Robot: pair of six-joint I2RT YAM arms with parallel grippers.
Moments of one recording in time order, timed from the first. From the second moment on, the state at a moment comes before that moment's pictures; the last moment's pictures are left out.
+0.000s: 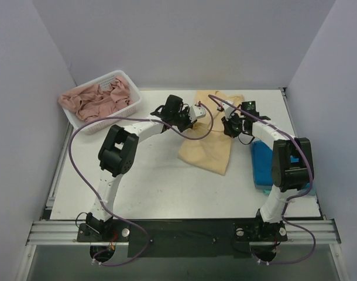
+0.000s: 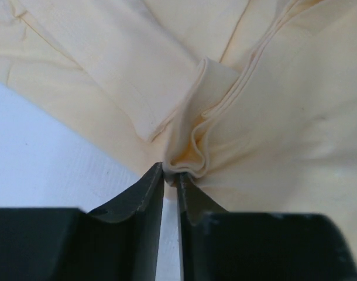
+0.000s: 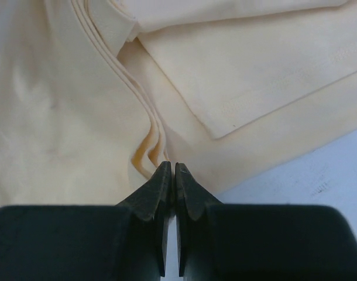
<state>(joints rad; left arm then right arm) -0.57 2.26 1.72 -0.11 0.43 0.59 0.12 1.79 1.15 -0.25 -0.40 -0.57</state>
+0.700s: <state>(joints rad) -0.45 1.87 1.44 -0.46 0.67 1.10 0.30 1.25 0.77 -0.27 -0.41 -0.76</state>
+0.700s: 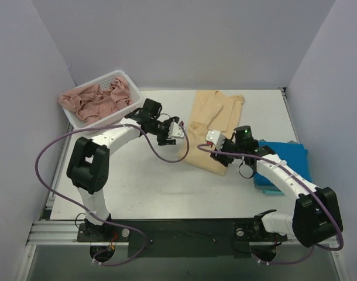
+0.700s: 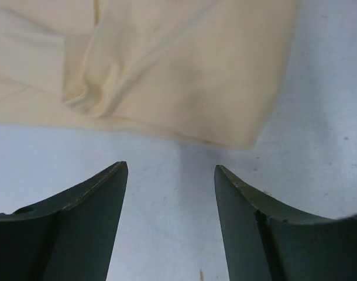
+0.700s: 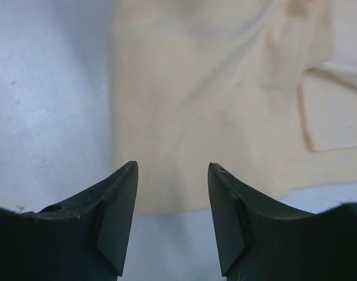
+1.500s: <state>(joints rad) -0.66 1.88 1.04 -0.09 0.47 1.40 0.51 1.36 0.56 -0.24 -0.12 -0.86</state>
